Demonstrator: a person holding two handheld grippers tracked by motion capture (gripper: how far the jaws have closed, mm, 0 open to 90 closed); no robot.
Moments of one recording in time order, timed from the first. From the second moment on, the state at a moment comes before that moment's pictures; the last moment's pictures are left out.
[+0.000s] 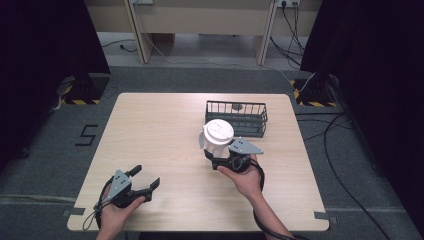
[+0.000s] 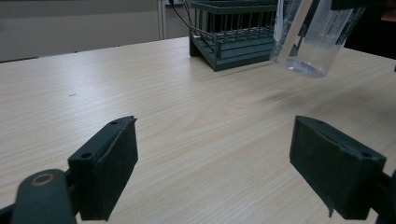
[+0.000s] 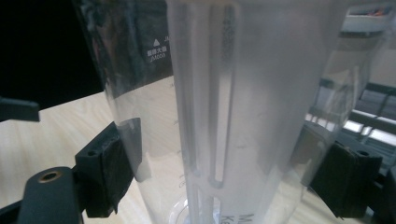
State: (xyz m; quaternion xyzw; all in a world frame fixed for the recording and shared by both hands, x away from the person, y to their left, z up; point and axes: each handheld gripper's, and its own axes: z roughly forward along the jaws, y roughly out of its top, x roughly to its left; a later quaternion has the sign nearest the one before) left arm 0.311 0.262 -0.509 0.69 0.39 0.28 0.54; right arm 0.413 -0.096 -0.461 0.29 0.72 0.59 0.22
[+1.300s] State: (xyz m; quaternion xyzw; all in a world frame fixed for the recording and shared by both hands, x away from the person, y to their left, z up) left arm 0.311 0.265 -0.509 0.68 0.40 0.28 0.55; right arm 0.471 -0.150 -0.390 0.35 0.68 0.57 0.30
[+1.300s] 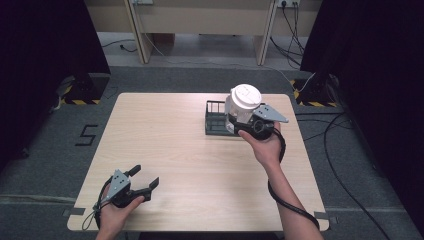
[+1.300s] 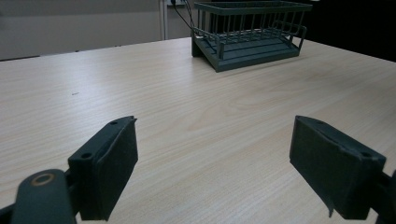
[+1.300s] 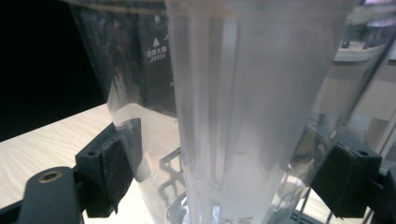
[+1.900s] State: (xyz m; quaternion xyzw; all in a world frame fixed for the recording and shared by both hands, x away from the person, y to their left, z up) left arm 0.311 0.266 -0.510 0.68 0.40 0.28 0.55; right arm 0.519 -0.162 -0.378 0.40 0.67 0.54 0.33
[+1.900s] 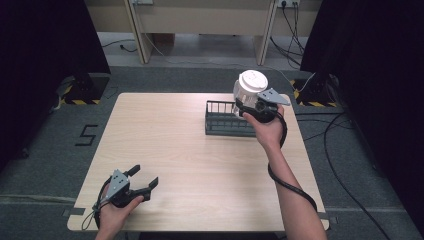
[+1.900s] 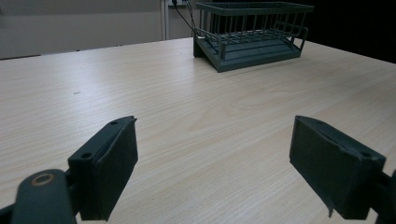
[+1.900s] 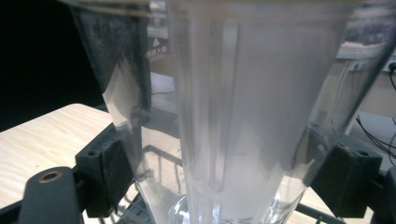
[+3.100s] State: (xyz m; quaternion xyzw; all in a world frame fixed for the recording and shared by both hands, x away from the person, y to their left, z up) left arm 0.312 0.266 -0.510 0.68 0.40 0.28 0.55; right arm 0.556 -0.155 -0.425 0.44 0.68 0.49 0.32
